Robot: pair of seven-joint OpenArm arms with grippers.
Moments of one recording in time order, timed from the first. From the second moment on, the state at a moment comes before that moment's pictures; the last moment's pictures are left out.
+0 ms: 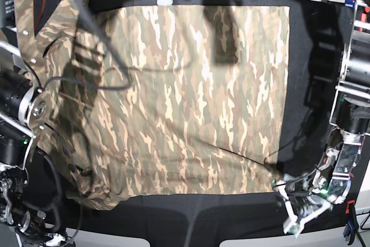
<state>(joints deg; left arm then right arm) -47.8 -18.7 25.3 43.4 -15.6 -18.6 32.3 59.5 21.6 15.4 37.9 13.4 41.5 -40.2</state>
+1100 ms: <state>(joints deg) -5.7 -26.5 25.3 105.1 -11.8 -18.4 50.0 -5.6 21.4 15.1 107.4 16.2 41.3 -47.6</state>
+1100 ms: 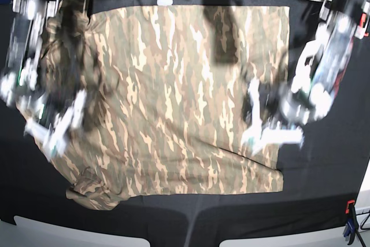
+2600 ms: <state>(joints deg) 18.9 -32.4 25.3 123.8 -11.7 -17.3 50.0 -53.6 21.9 15.4 128.2 -3.7 26.5 -48.8</state>
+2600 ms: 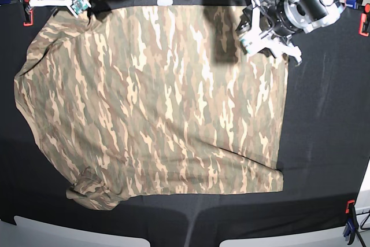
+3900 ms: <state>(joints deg) 36.4 -39.8 25.3 123.8 17.4 -8.8 41.9 -49.7 21.5 15.2 119.1 4.9 19.6 -49.2</state>
